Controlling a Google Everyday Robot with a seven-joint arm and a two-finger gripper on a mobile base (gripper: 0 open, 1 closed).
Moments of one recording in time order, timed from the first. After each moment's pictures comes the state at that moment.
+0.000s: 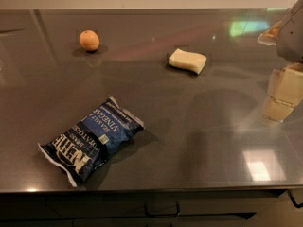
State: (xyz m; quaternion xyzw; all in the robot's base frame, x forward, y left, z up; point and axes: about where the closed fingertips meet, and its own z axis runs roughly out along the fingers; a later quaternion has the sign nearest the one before) arm 0.438 -0.217 0.976 -0.60 0.78 -0.03 0.16
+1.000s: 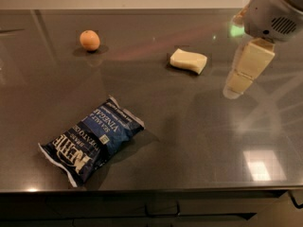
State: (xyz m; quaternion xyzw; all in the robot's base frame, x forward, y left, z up) arm 0.491 -0.171 0.991 -0.60 0.77 0.00 0.22
